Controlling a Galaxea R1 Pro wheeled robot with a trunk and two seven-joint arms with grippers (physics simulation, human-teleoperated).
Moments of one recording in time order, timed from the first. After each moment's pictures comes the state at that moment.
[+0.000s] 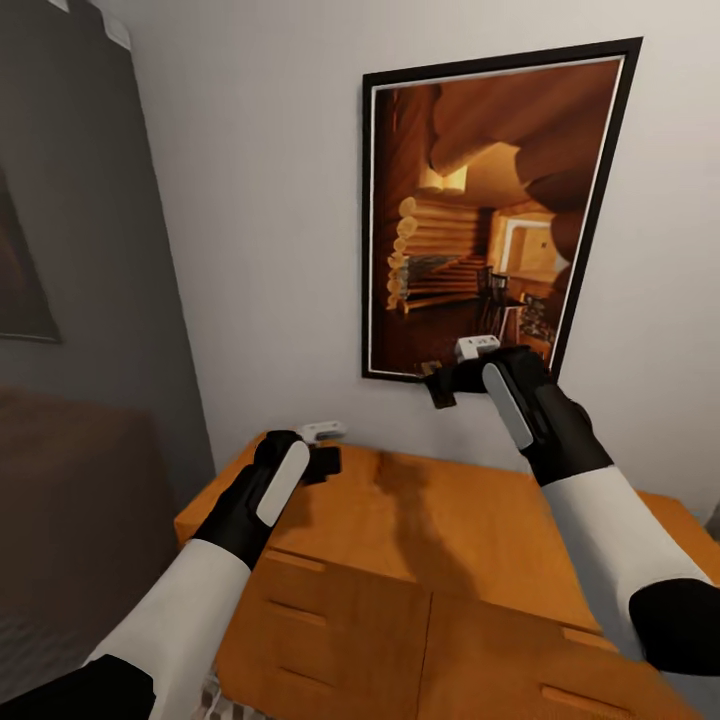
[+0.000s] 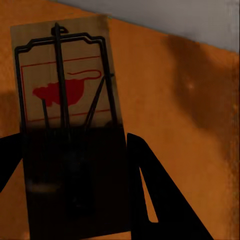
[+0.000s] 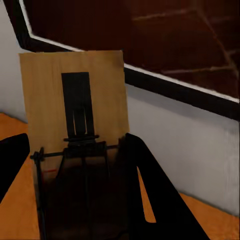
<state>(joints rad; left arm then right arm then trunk) -0.85 -0.17 -0.25 -0.99 0.54 0.90 0.43 -1.08 -0.08 0.26 -1.15 -0.30 1.04 -0.07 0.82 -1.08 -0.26</state>
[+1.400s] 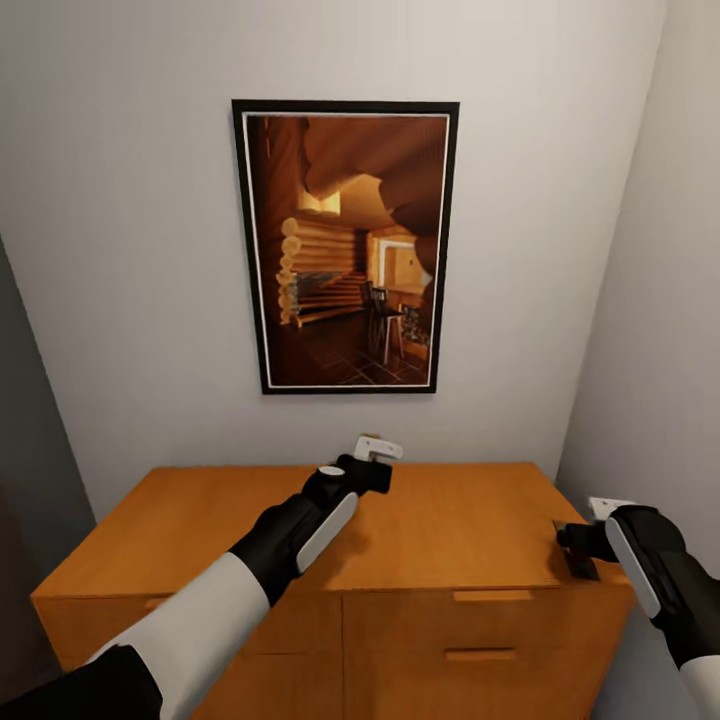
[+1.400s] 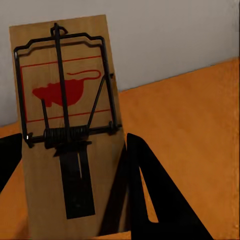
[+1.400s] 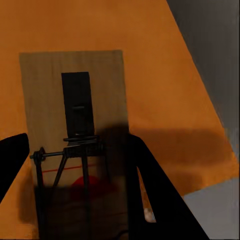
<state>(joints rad) -0.85 -0.17 -0.67 -0.87 0.50 0.49 0.24 -0.53 -0.33 -0.09 -1.15 -0.21 1.04 -0.09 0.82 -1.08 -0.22</state>
